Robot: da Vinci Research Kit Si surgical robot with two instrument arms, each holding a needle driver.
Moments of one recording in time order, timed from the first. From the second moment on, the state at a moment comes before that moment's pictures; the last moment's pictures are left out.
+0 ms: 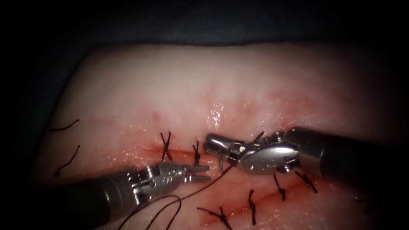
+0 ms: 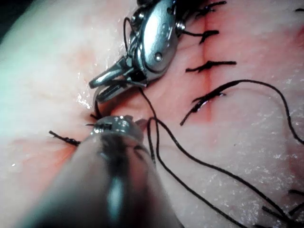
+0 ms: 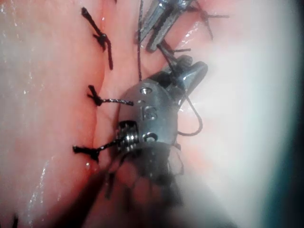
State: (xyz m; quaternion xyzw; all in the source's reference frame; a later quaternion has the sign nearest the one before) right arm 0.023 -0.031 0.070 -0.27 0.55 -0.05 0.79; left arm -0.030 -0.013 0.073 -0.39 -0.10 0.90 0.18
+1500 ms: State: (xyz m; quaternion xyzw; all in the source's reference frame) right arm 0.021 -0.035 0.078 -0.22 0.49 -0.10 0.84; left arm -0.030 -0.014 0.073 -0.39 -0.09 0.90 0.17
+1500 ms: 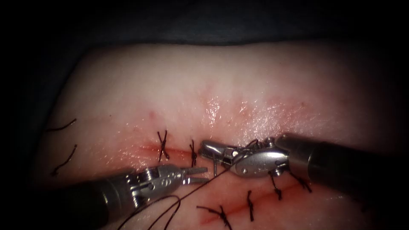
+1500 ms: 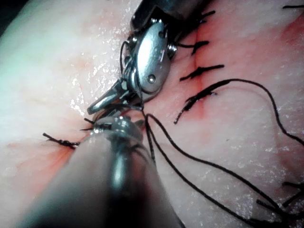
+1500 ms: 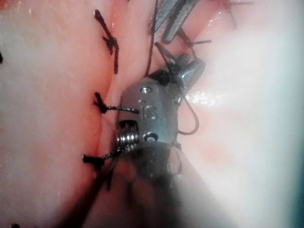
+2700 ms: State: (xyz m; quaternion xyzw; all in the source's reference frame) right arm 0.024 -0.018 0.070 0.04 0.50 0.30 0.81; left arm -0.032 -0.015 0.076 -0.38 -0.09 0.91 0.16
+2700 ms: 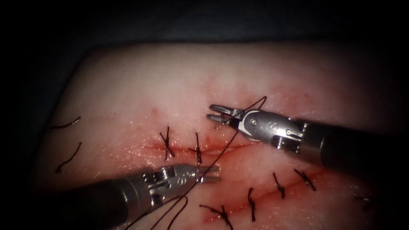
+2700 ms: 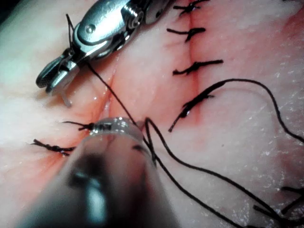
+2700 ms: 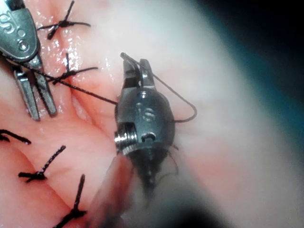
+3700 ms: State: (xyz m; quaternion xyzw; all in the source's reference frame) right arm 0.027 -0.017 0.071 0.46 0.40 0.43 0.66; left arm -0.031 -0.016 0.076 -0.38 -0.09 0.91 0.15
